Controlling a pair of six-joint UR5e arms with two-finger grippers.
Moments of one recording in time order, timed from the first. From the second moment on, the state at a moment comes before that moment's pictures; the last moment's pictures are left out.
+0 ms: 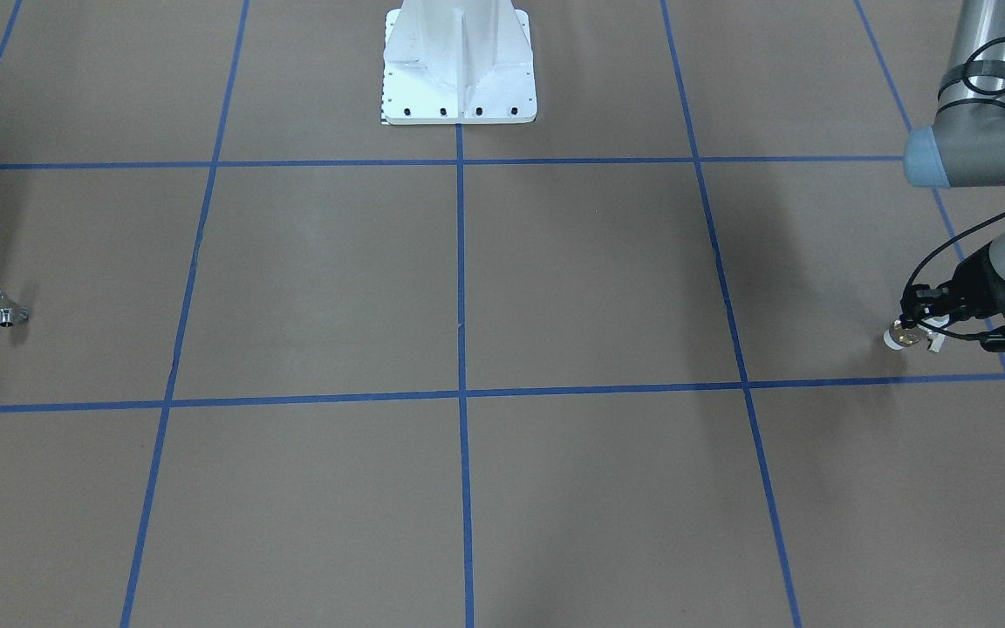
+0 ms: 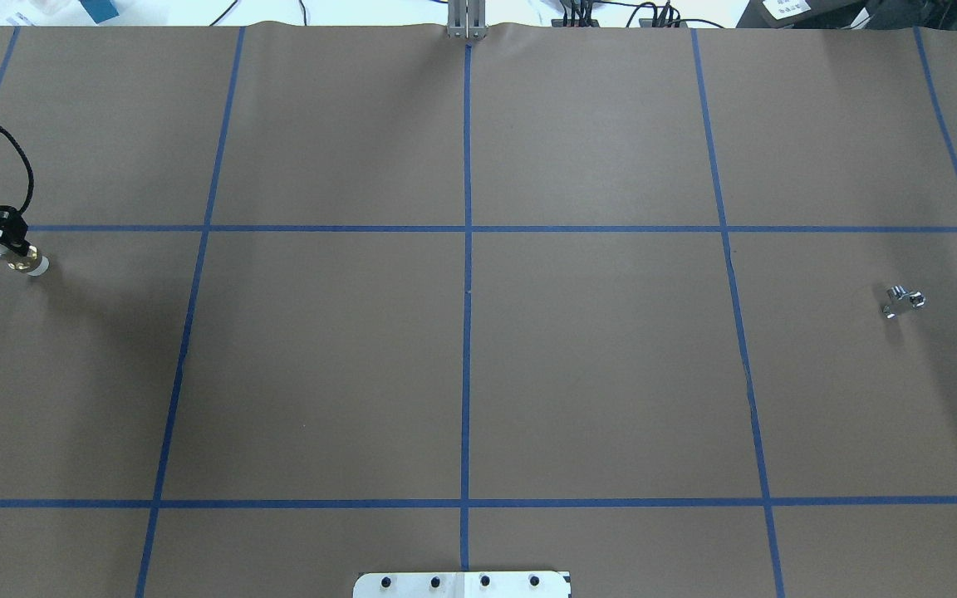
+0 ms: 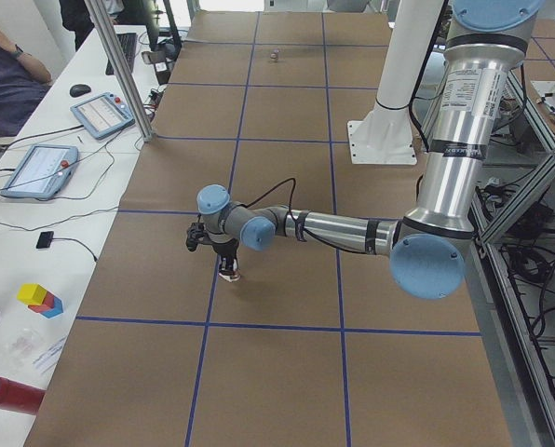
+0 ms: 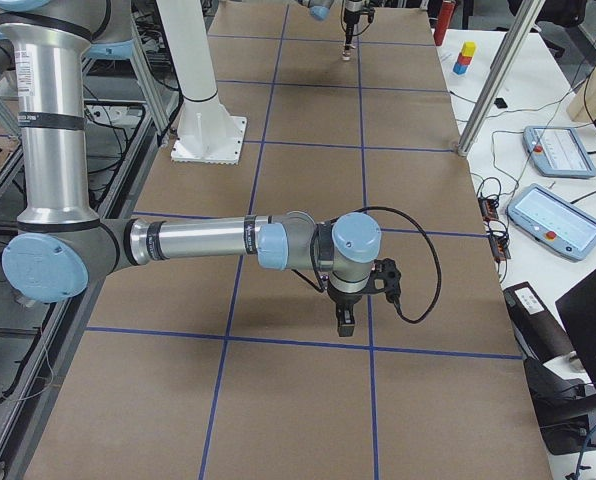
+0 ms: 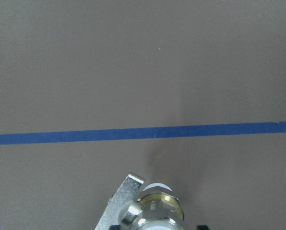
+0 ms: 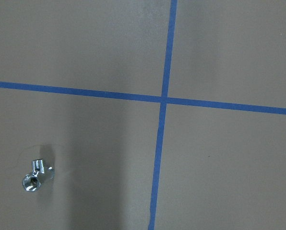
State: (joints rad) left arm -1.13 -1.73 -1.47 -1.87 -2.24 -0.50; right arm 1.57 -1.58 1.69 -1.66 2.36 -0.08
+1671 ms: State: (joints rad) left arm -0.74 -2.64 -1.30 -1.34 -2.12 -1.01; right arm 1.57 -1.58 1.70 -1.66 2.36 -0.07
